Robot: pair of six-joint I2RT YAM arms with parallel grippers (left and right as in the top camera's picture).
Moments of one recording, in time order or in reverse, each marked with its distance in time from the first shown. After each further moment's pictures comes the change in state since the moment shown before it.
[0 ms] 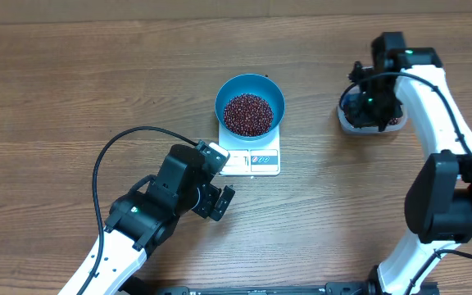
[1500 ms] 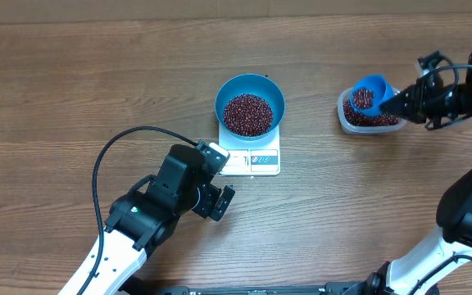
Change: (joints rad) left arm 0.000 0.000 0.000 0.000 0.000 0.000; right arm -0.361 0.000 0.134 -0.248 -0.704 -0.124
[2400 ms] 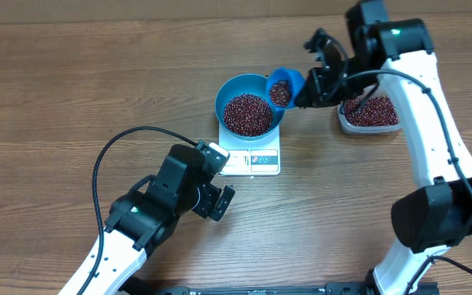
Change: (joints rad) left arm 0.000 0.000 0.000 0.000 0.000 0.000; right arm 0.576 -0.034 0.189 0.043 0.234 0.178
